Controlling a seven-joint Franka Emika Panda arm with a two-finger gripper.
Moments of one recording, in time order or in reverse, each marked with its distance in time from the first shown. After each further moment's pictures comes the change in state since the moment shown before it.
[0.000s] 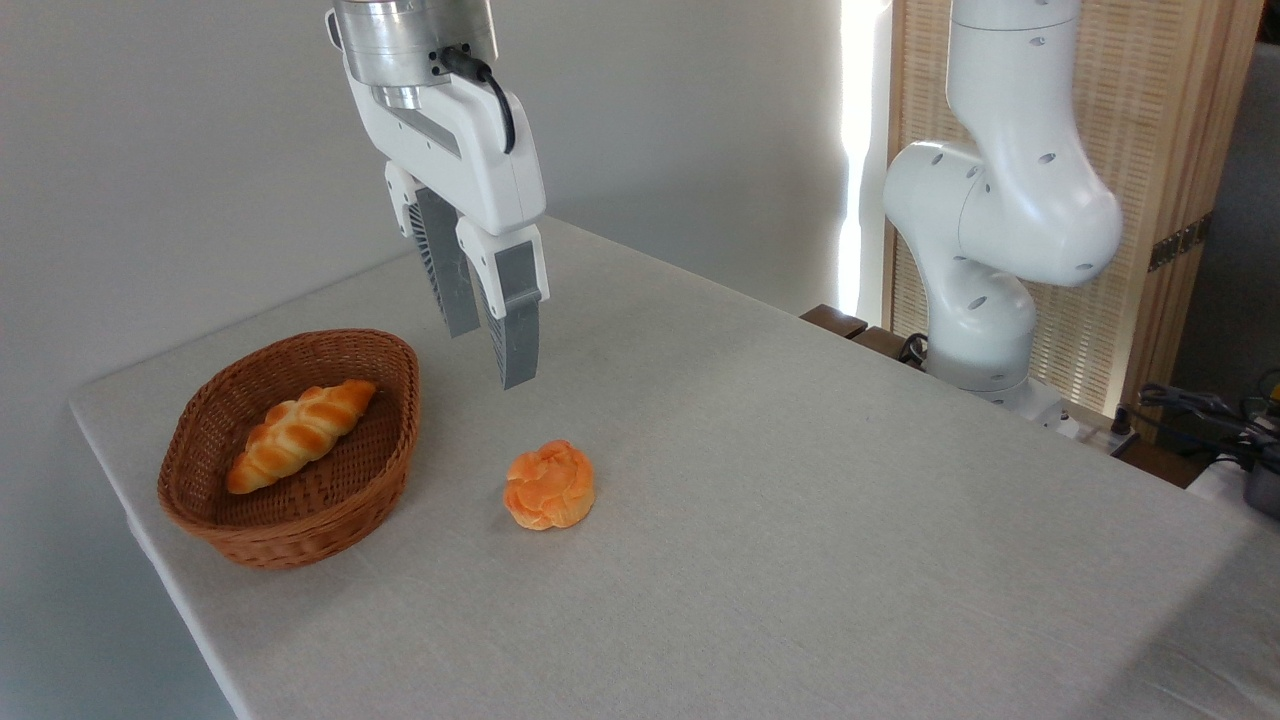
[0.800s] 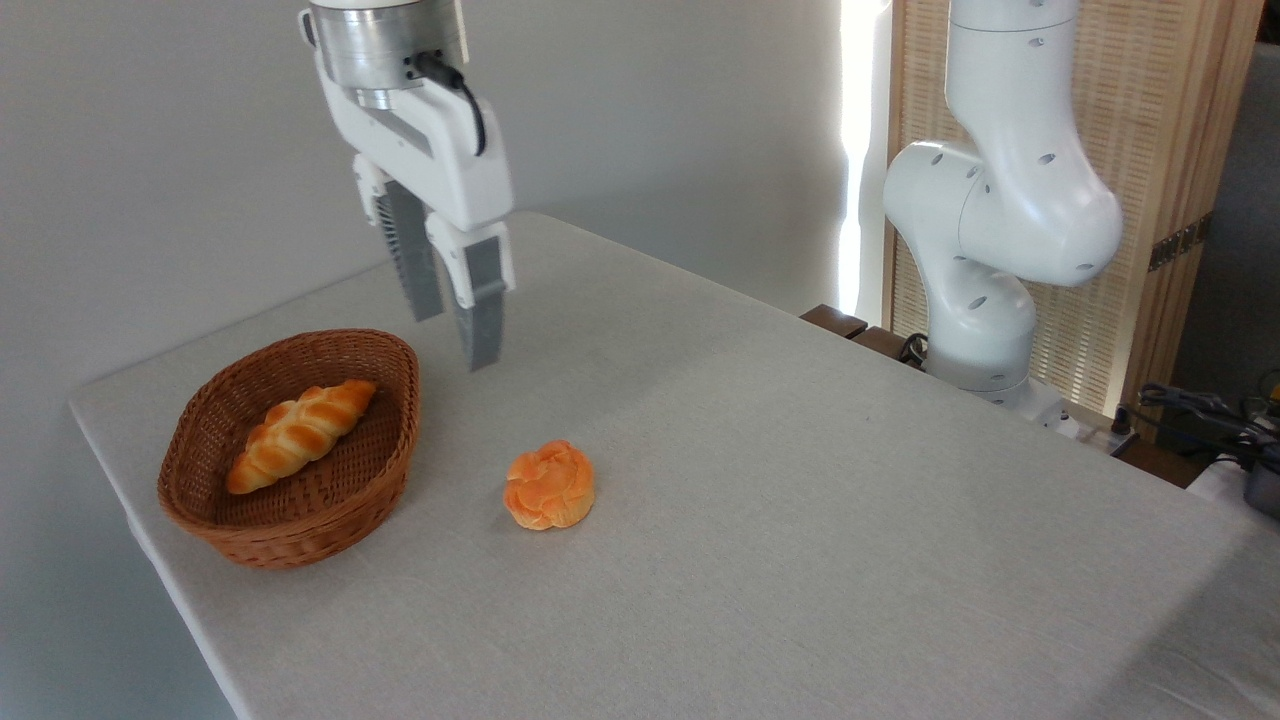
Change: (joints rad) arm 0.003 0.016 -0.087 -0.013 -0.048 0.058 -0.140
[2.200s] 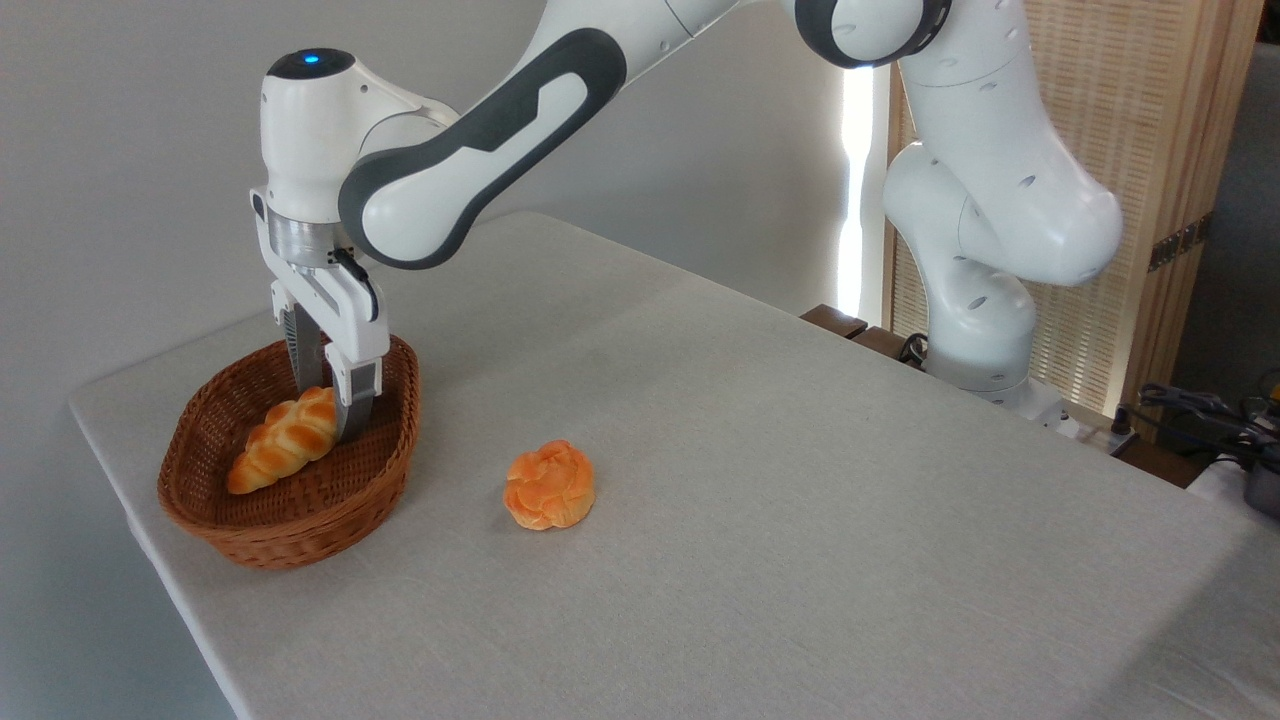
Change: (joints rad) arm -0.001 0.353 -0.436 -0.150 0.196 0.687 -0.509
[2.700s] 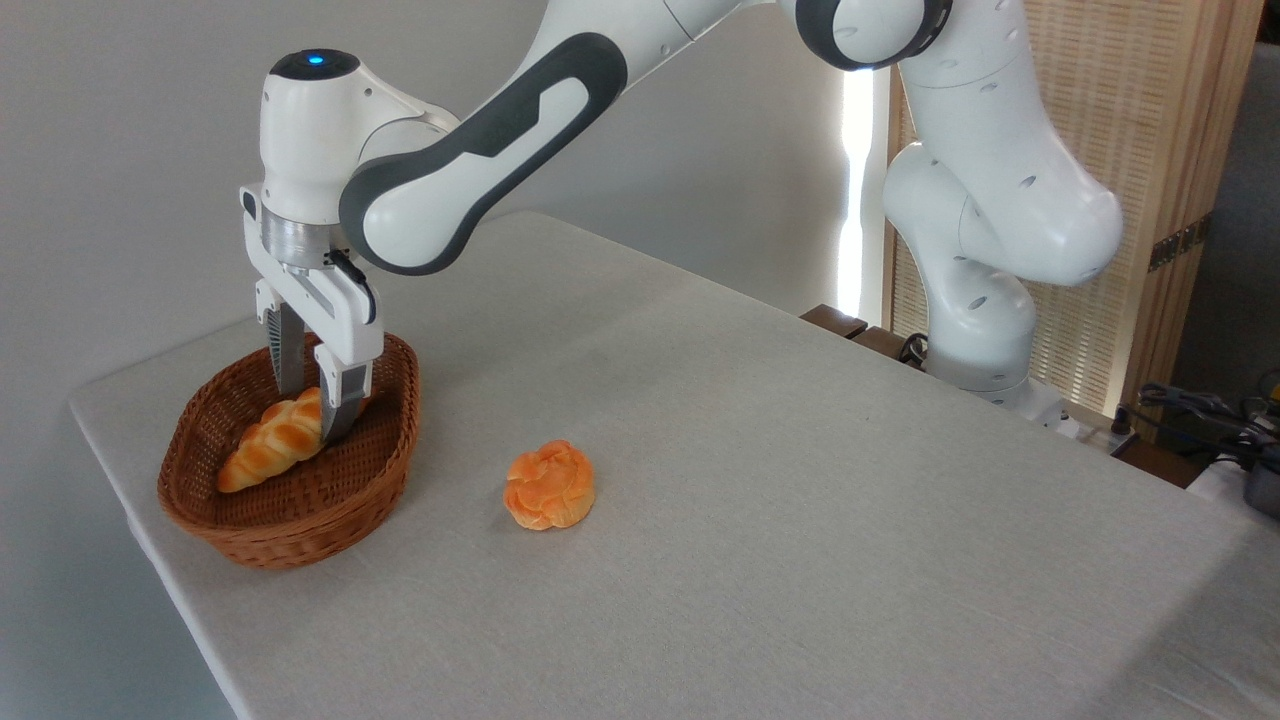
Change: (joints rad) arm 0.010 0.003 0.000 0.000 0.000 0.062 -0.036
